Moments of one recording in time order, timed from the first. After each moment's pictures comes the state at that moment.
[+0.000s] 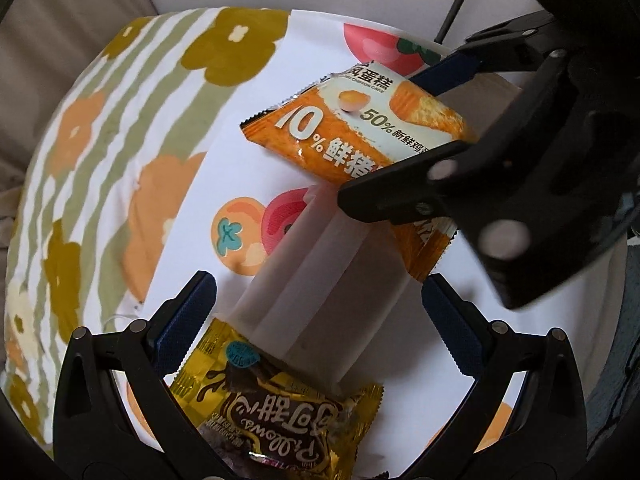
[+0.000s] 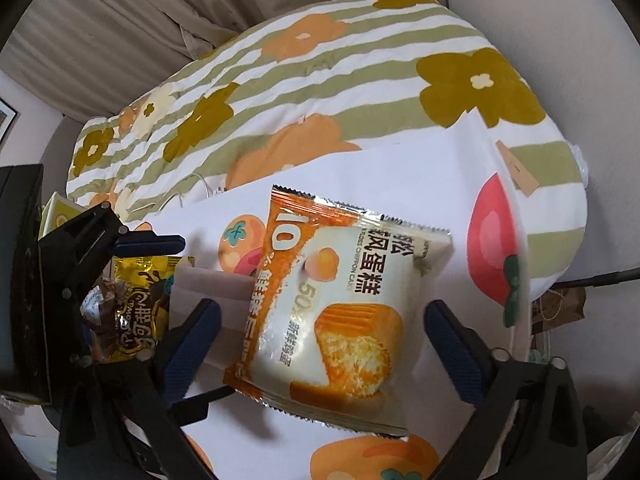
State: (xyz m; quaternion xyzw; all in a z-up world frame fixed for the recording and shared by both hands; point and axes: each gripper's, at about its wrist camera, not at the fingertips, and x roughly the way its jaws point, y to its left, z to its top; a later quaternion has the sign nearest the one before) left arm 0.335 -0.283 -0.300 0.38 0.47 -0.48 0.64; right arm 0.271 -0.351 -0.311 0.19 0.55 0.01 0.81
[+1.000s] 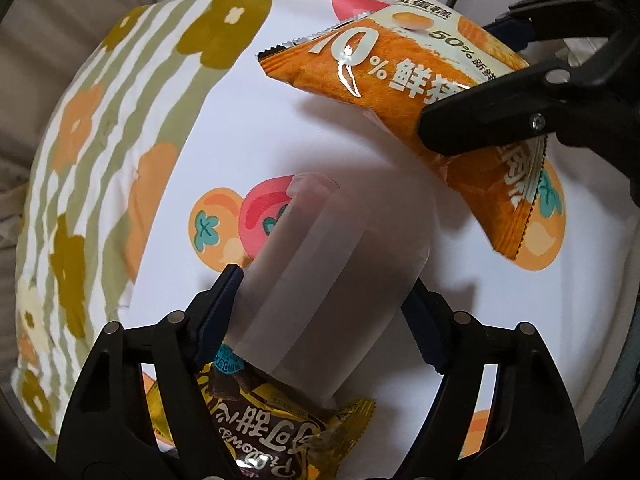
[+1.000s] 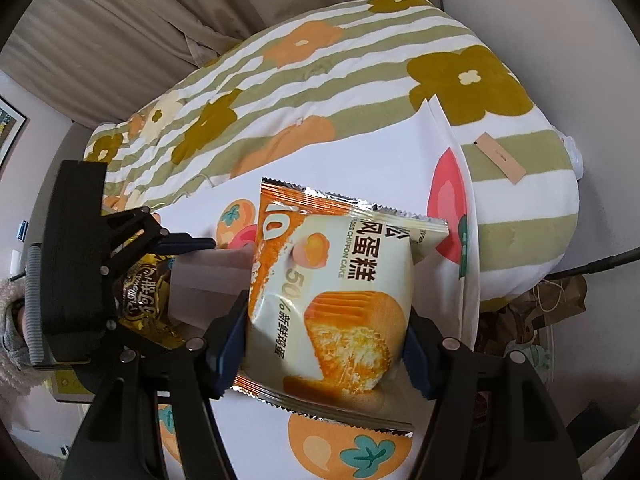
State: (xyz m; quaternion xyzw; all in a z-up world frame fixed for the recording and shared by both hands) left arm 0.324 -0.298 -0.317 0.41 0.48 -0.45 0.63; right arm 0.231 -0.366 -0.297 0.20 0.54 0.02 0.82
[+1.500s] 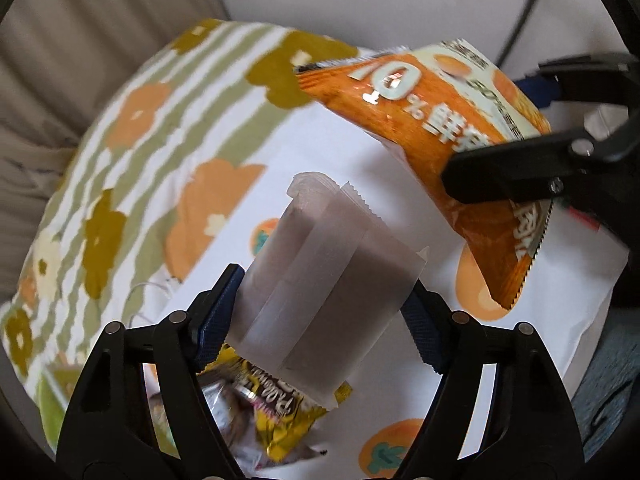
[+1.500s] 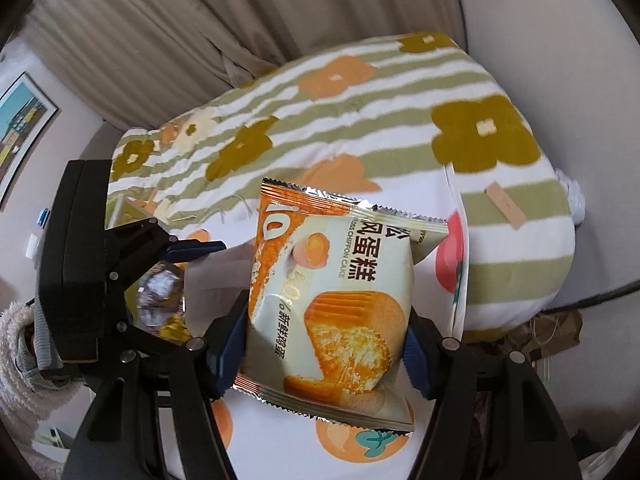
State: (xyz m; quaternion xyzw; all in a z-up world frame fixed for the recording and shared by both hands) left arm 0.310 -0.284 -0.229 0.33 0.46 -0.38 0.74; right arm 0.213 -0.360 -0.227 0.18 0.49 0.05 0.85
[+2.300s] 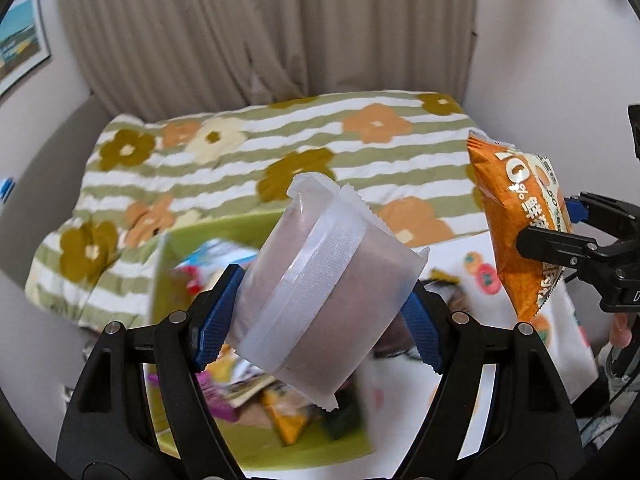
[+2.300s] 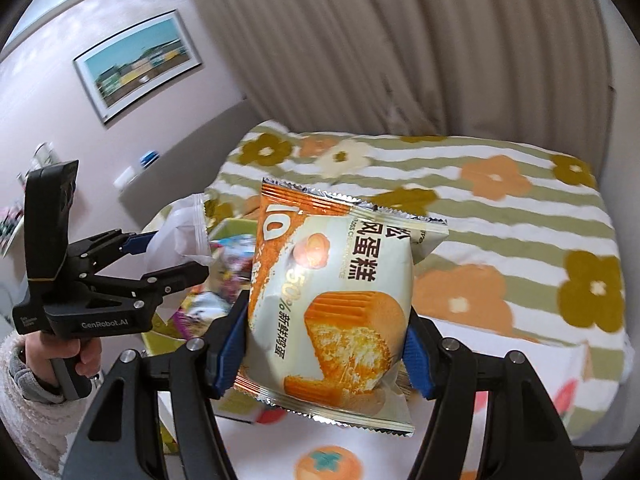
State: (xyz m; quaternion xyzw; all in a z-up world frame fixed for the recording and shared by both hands) left arm 0.282 0.016 -0.063 0.08 0.42 -0.08 0.90; right arm 0.247 -0.166 -0.101 0.06 0.38 0.27 0.88
